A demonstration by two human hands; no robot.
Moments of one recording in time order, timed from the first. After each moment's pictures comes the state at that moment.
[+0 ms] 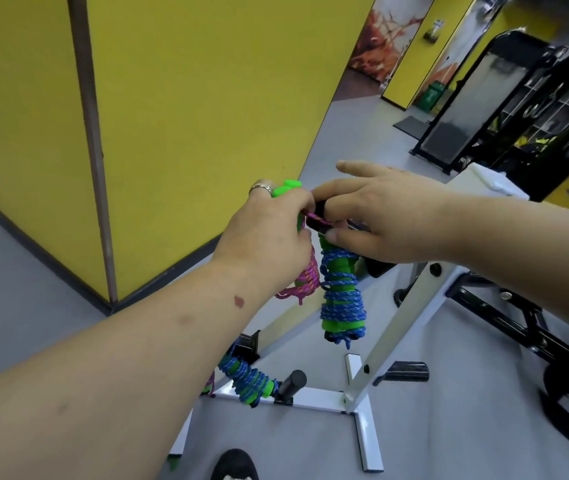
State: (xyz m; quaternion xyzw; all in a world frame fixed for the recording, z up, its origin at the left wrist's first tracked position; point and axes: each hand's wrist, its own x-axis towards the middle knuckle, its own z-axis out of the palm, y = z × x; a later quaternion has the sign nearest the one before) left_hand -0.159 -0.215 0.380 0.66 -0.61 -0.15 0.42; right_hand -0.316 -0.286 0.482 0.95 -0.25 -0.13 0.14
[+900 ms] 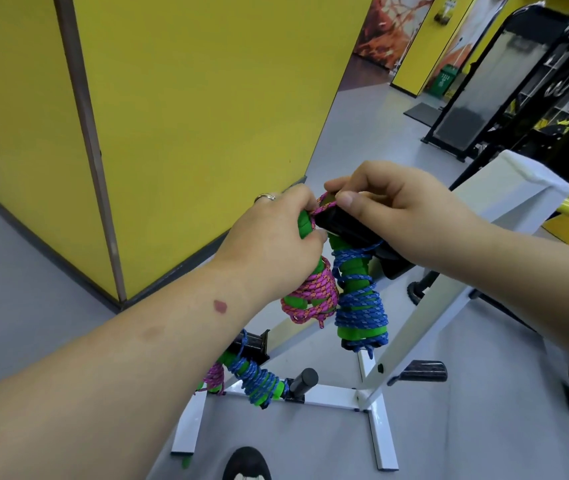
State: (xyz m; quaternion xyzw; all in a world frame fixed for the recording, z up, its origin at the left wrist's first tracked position) left_hand -0.161 -0.218 0.378 0.64 -0.61 -0.21 0.41; right_hand -0.325 -0.277 0.450 0.85 -0.41 0.22 -0.25
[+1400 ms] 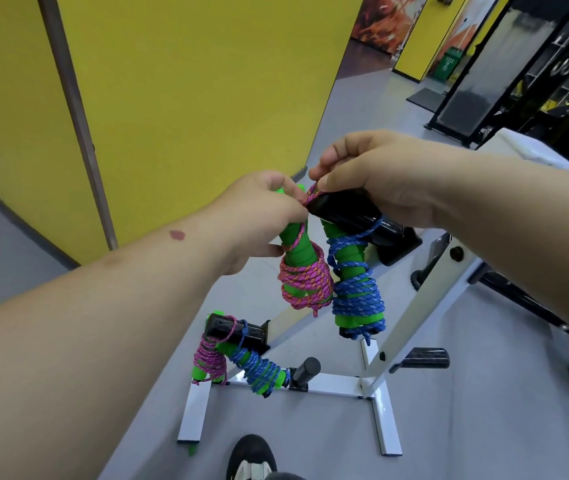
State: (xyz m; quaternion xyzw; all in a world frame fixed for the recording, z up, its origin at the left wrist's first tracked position) left_hand -0.150 -0.234 0.386 0.58 -0.42 -0.51 0.48; right_hand -0.296 -0.293 0.463 0.70 -0.49 0.20 -0.48
